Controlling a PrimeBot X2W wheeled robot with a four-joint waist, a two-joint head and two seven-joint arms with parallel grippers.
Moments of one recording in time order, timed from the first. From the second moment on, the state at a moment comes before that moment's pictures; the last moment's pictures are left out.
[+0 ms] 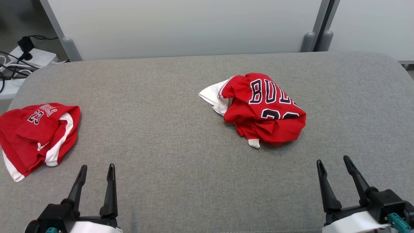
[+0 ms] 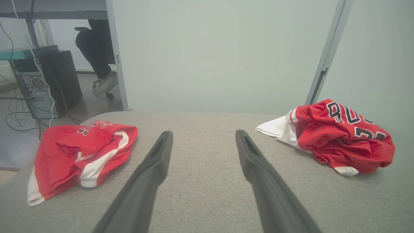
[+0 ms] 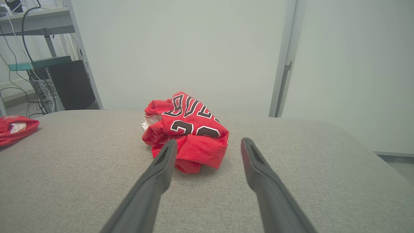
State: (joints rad) left arm 0.10 0.21 -0.13 0.01 -0.35 0.12 -0.23; right arm 0.04 -0.04 0.04 0.07 0.08 0.13 -0.20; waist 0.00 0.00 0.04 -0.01
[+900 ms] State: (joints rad) left arm -0.71 0.23 -0.31 0.71 -0.49 -0.12 0.05; right arm -0.09 -0.04 0.09 0.05 0.18 0.13 -0.24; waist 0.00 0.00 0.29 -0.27
